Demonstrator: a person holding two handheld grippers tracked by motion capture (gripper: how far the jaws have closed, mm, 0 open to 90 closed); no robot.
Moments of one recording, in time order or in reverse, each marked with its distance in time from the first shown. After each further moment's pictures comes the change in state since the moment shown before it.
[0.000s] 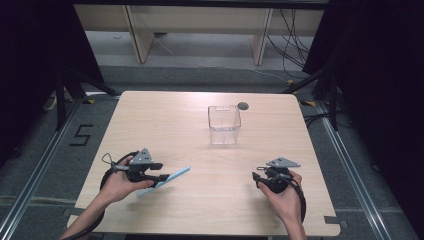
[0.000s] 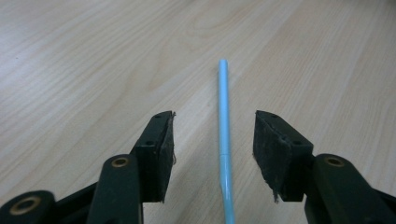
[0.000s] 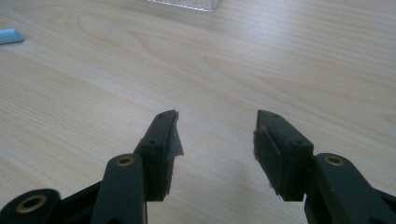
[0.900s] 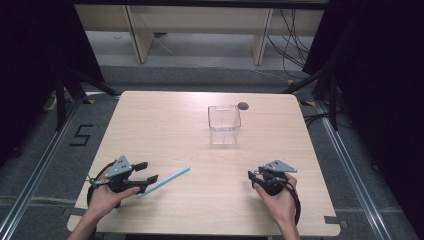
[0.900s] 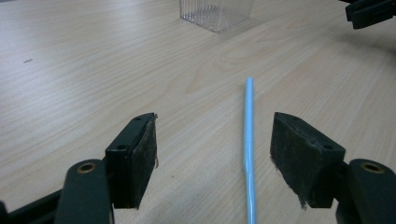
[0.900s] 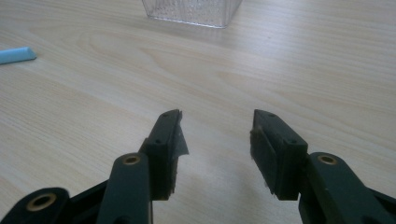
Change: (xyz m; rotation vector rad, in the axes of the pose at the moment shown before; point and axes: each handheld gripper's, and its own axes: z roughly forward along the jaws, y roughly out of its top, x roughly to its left) left arm 0.002 -0.049 -0.026 -0.292 0.104 -0.132; right arm 0.009 -0.009 0.012 -0.097 0.000 0.013
